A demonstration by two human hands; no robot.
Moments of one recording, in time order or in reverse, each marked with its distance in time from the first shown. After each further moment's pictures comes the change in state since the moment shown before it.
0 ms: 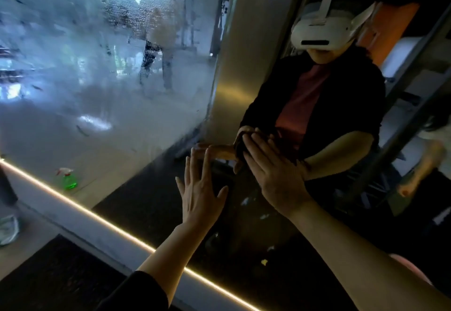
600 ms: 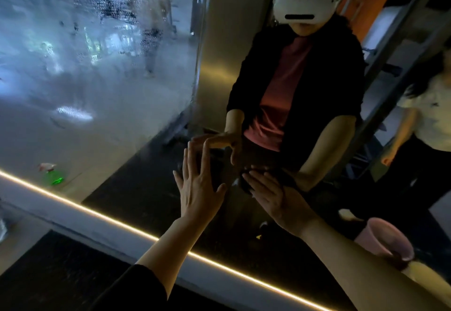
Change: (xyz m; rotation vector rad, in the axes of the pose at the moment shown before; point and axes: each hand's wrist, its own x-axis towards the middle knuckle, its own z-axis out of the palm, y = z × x) left_hand -0.017 0.003 0.015 0.014 -0.107 0.050; right_hand -0.120 -0.024 0.018 -0.057 -0.358 -0.147
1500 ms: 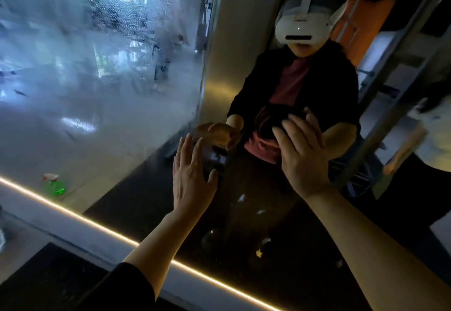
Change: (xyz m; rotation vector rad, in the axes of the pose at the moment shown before) left_hand 0.025 0.007 -0.057 -0.119 0.235 0.083; right_hand 0.087 0.084 -0.088 0.075 0.581 0.457
